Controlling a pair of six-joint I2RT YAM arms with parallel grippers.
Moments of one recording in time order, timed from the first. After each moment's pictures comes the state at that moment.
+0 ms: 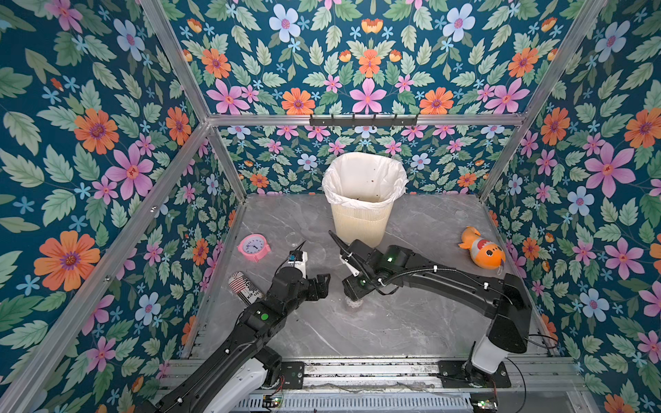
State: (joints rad) left arm -0.60 0.74 0.49 -0.29 -0.01 -0.49; right arm 0.98 1.66 1.47 -0.91 -0.05 0.43
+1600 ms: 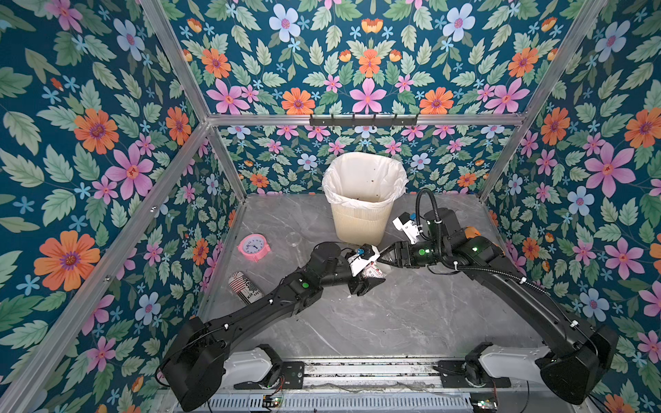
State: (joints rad) left arm -0.81 1.23 0.77 0.13 0.49 0.16; right arm 0.55 1.27 1.25 -0.70 -0.64 0.55
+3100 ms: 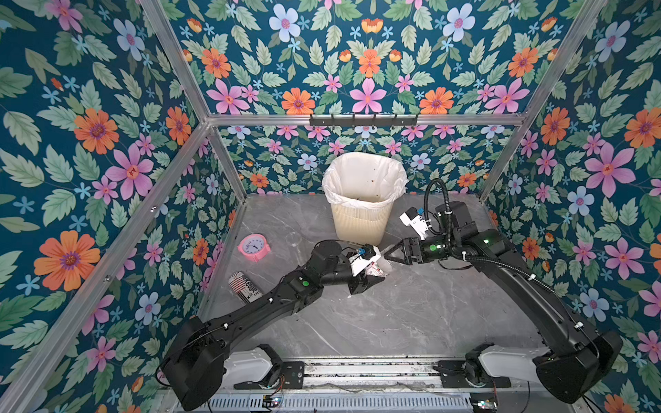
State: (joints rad) left arm -0.80 1.23 0.79 0.09 0.52 0.17; right arm 0.45 1.26 1.32 -0.84 -0.74 0.37
